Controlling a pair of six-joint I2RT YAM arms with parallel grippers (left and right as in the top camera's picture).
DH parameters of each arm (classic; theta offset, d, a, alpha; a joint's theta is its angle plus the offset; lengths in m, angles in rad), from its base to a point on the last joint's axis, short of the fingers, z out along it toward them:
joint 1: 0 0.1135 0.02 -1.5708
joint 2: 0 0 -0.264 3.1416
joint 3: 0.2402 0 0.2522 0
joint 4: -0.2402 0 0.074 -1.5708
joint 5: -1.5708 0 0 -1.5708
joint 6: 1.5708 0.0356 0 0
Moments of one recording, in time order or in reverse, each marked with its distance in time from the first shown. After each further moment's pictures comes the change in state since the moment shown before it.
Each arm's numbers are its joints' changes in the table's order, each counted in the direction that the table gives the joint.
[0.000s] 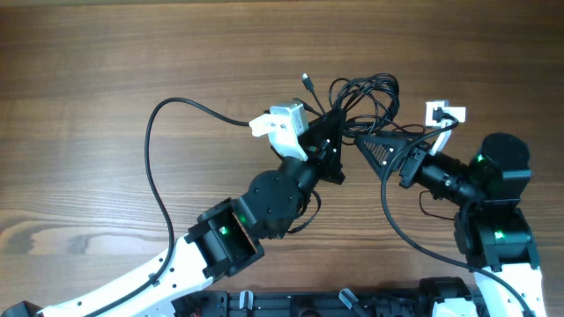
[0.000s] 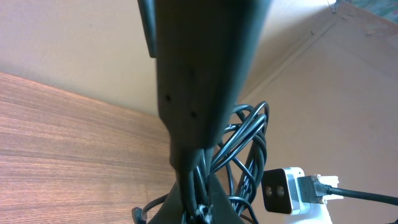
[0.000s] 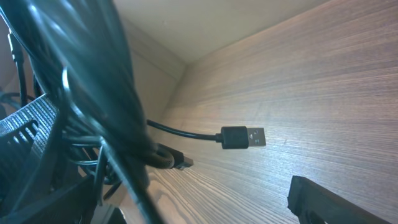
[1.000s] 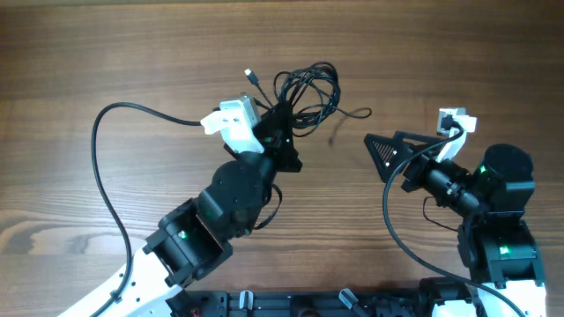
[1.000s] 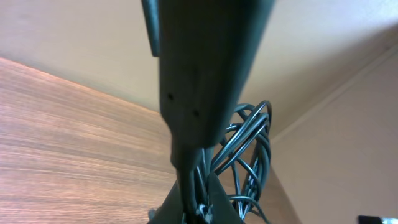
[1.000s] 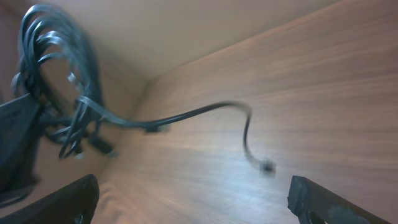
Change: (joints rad) left arm 0.130 -0.142 0.000 -0.251 0.065 0.011; right arm 0.000 -0.077 0.000 -0.116 -0.167 -0.086
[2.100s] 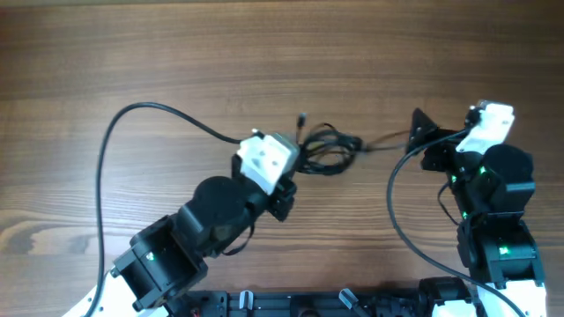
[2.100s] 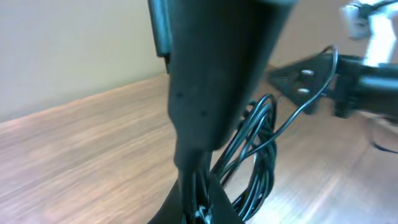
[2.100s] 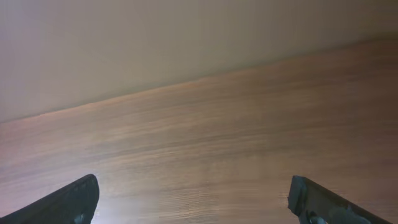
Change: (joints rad) left arm 0.000 -0.136 0.001 -0.275 -0.372 0.557; right arm 0.006 -0.001 0.000 0.018 -0.719 -0.301
